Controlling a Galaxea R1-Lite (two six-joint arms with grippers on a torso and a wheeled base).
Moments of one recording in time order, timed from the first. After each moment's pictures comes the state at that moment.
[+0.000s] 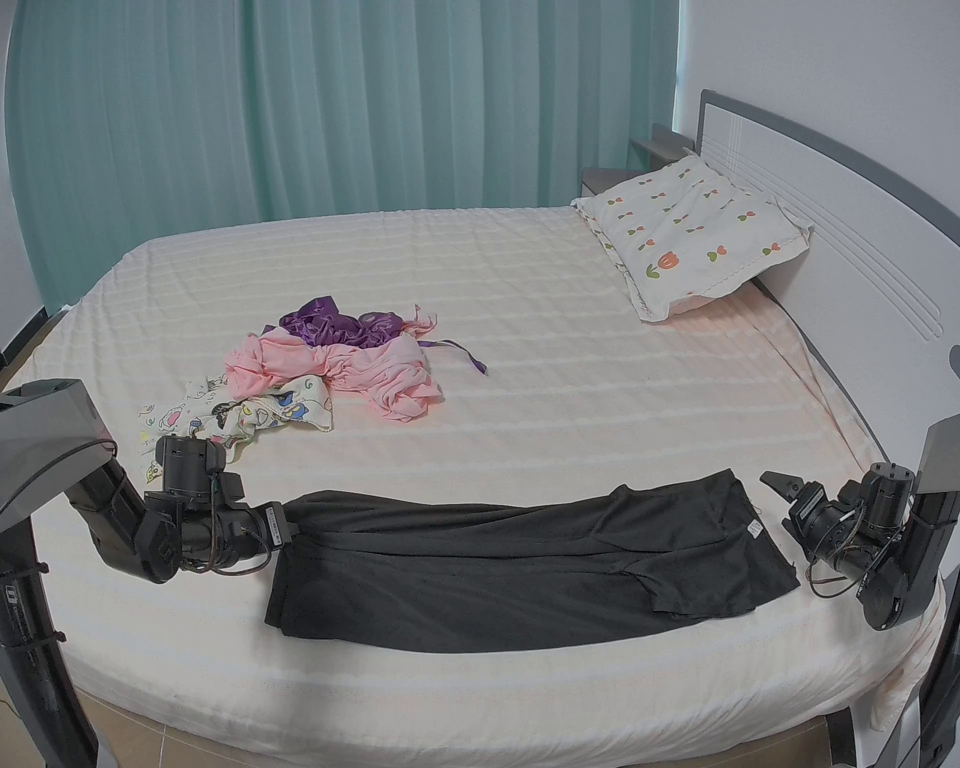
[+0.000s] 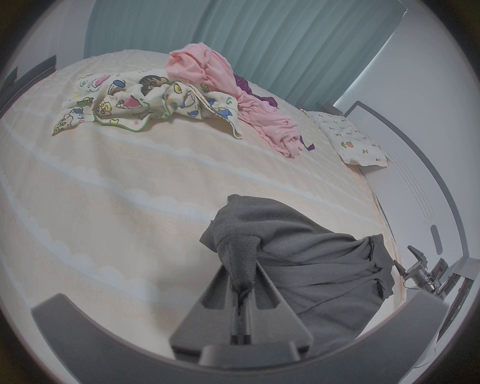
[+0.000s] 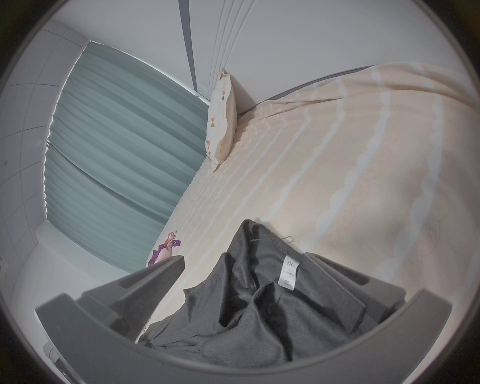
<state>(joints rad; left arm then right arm) -0.04 2.14 -0.73 -0.70 -0.27 -0.37 -0.10 2.20 -0.32 -1.55 0.24 0.85</state>
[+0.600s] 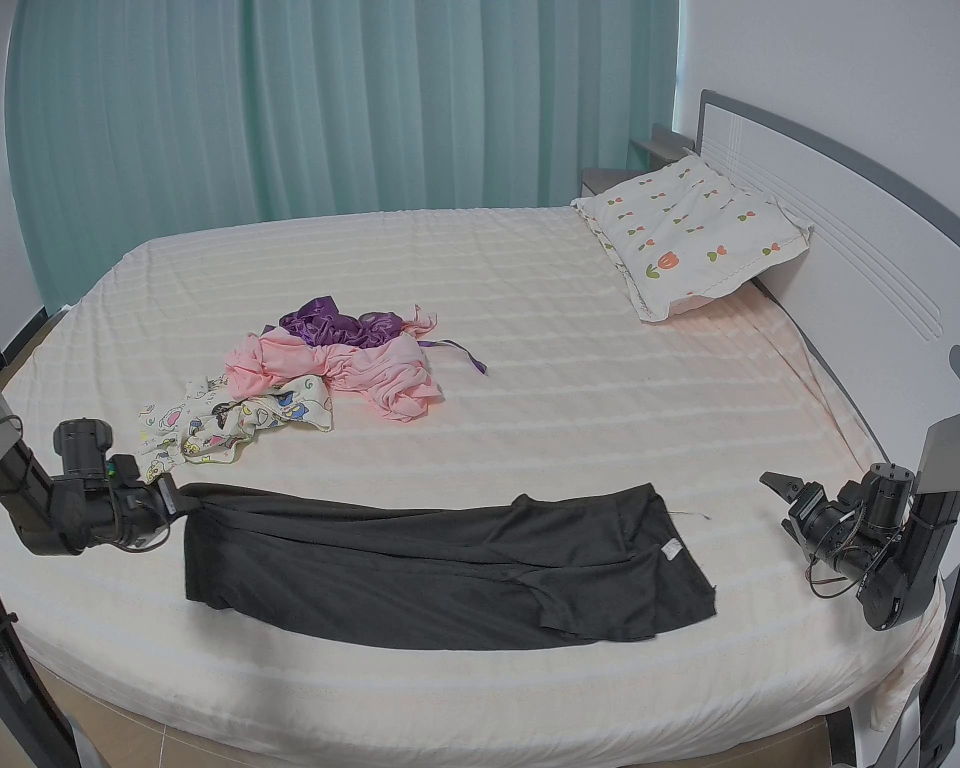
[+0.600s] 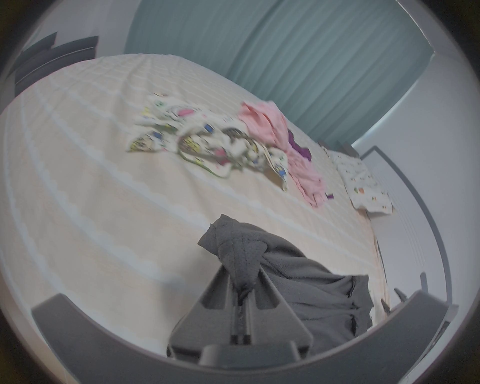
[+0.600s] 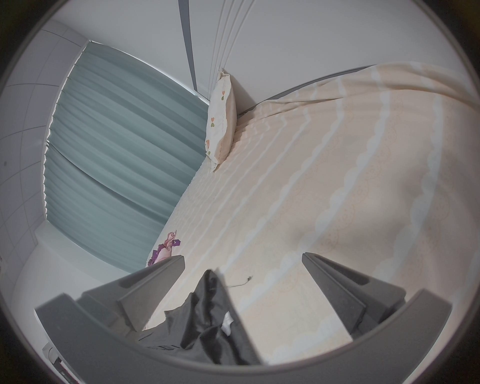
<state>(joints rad) 0.30 2.01 -0.71 -0.62 -0.44 -0.37 -0.10 2.20 -0.32 -1.55 0.24 0.85</state>
